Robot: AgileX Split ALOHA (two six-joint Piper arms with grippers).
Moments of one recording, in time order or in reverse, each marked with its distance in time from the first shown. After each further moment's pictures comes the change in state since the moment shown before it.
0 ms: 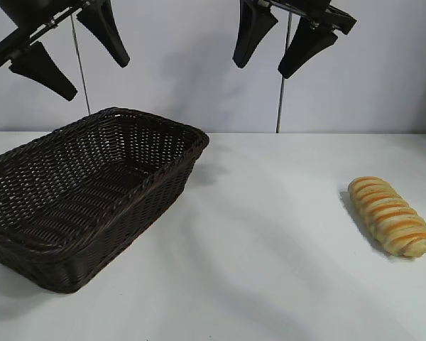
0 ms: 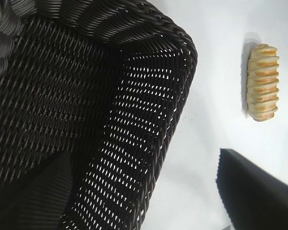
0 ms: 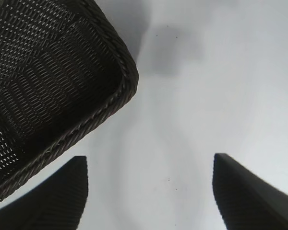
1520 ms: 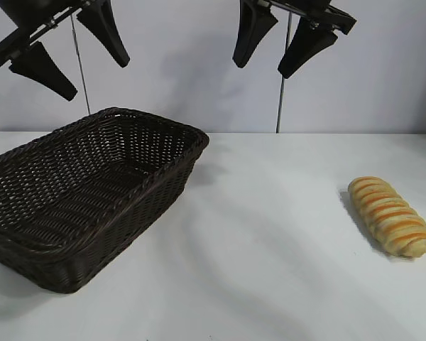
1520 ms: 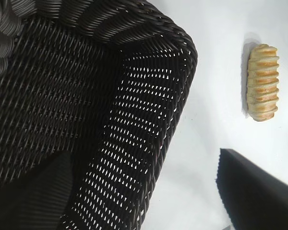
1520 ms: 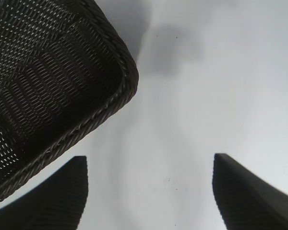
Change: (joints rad) left arm 0.000 0.000 0.000 0.000 -0.038 0.000; right arm 0.000 0.000 0.000 0.000 -0.001 0.000
